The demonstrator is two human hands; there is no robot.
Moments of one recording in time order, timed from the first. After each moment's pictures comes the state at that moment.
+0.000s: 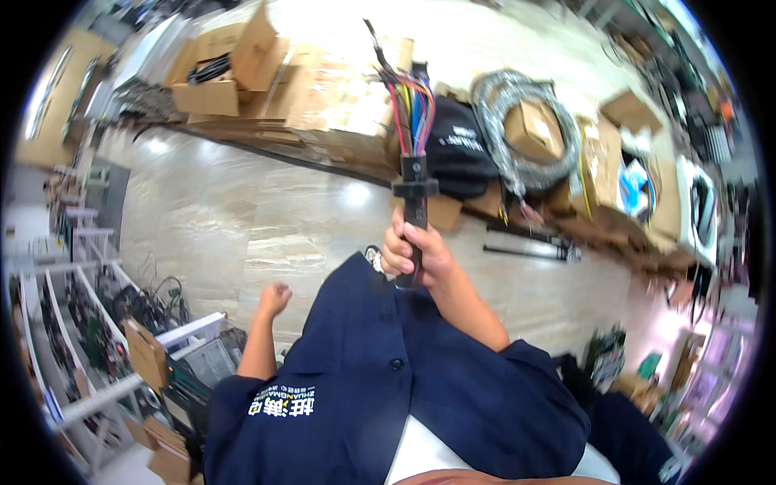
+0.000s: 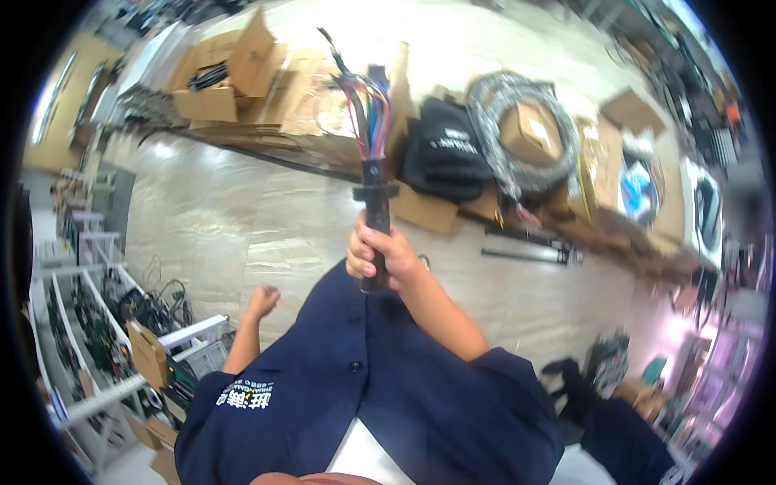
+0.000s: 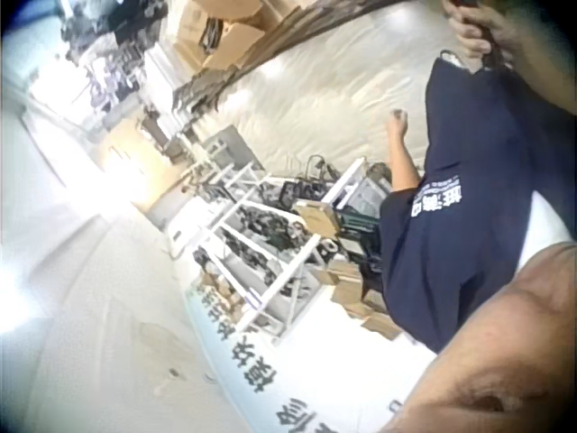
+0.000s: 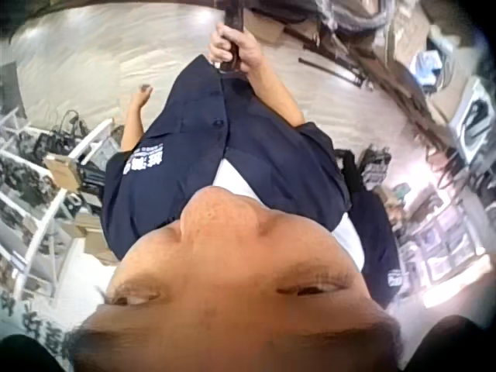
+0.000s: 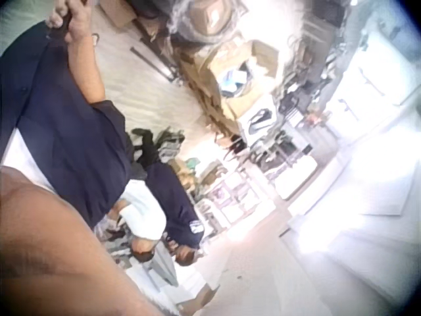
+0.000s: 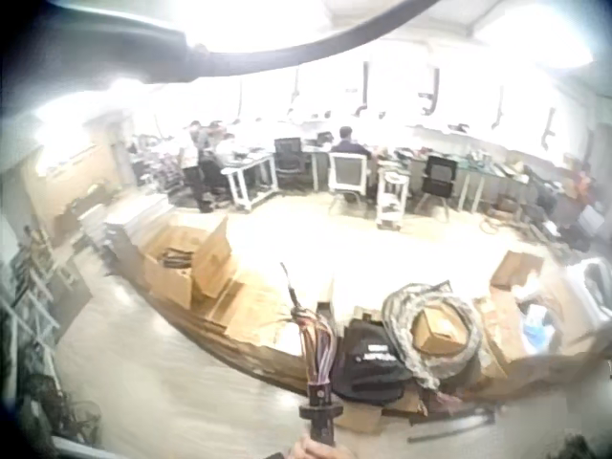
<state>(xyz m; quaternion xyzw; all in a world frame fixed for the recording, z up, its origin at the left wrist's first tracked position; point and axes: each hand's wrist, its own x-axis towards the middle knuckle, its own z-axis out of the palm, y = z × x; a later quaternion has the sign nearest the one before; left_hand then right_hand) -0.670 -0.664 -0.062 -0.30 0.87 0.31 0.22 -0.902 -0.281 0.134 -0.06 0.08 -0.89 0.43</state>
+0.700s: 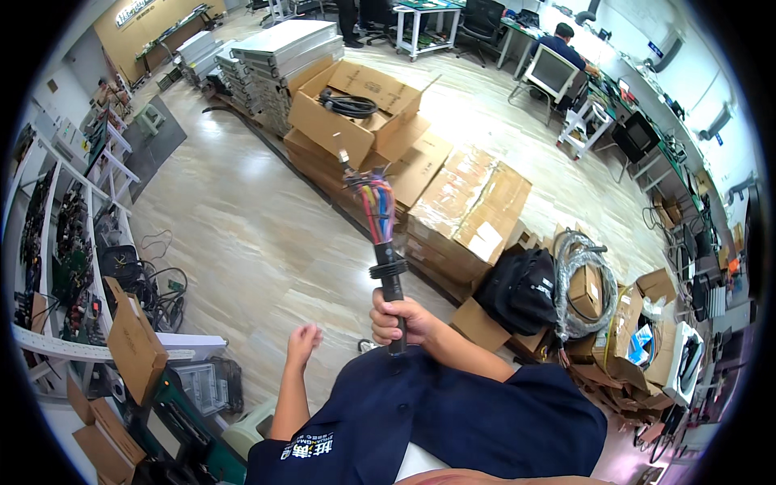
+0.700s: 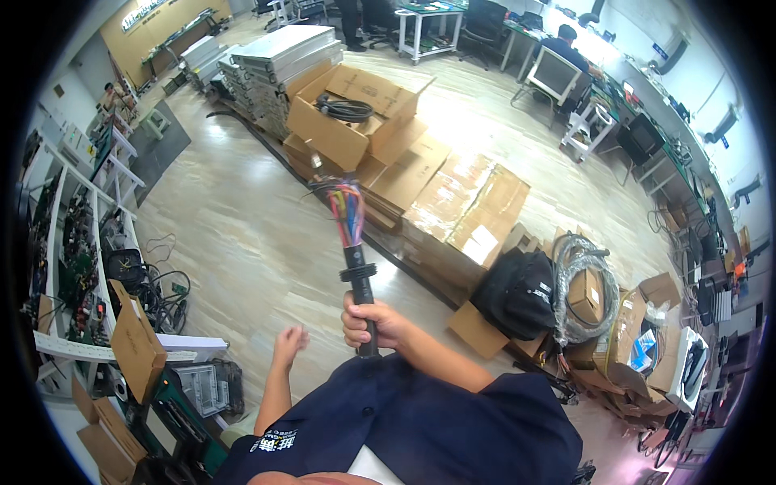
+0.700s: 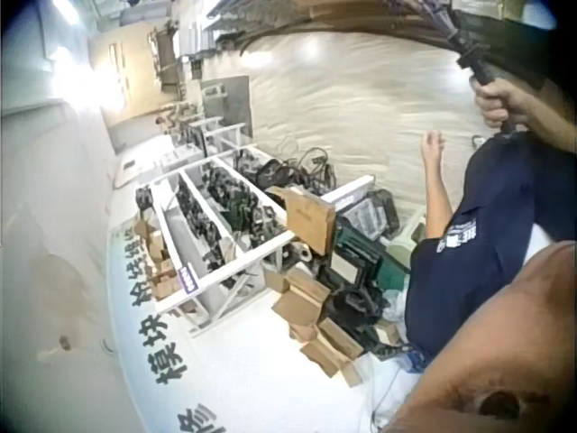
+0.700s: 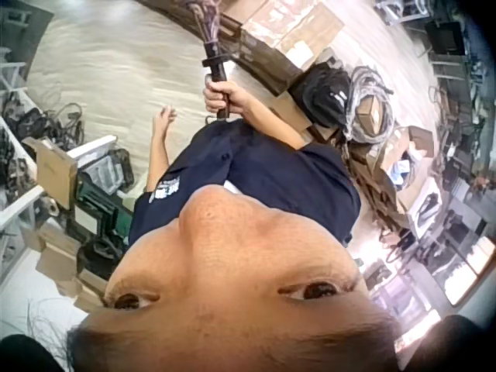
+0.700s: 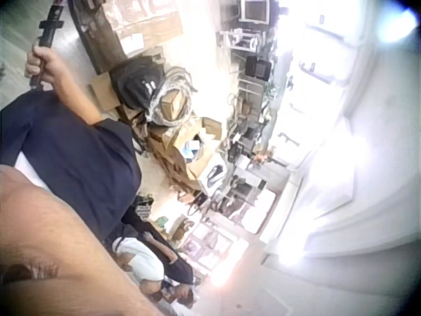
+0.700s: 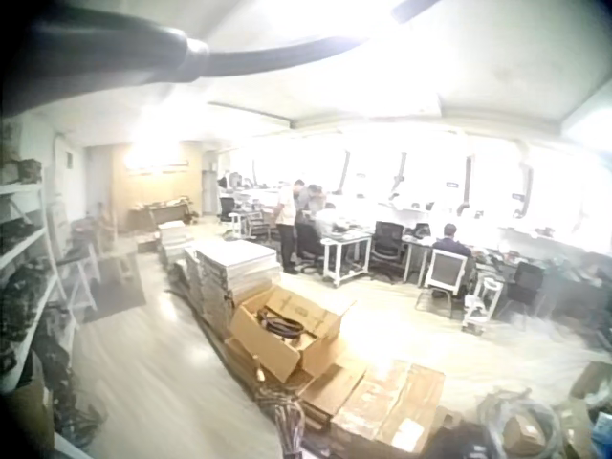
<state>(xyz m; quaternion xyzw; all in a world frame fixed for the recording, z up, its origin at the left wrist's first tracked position) -0.633 -0.896 -0.058 -0.46 0.56 0.69 -0.09 -0.879 -0.696 0.155 -0.11 0.07 -0.68 0.72</state>
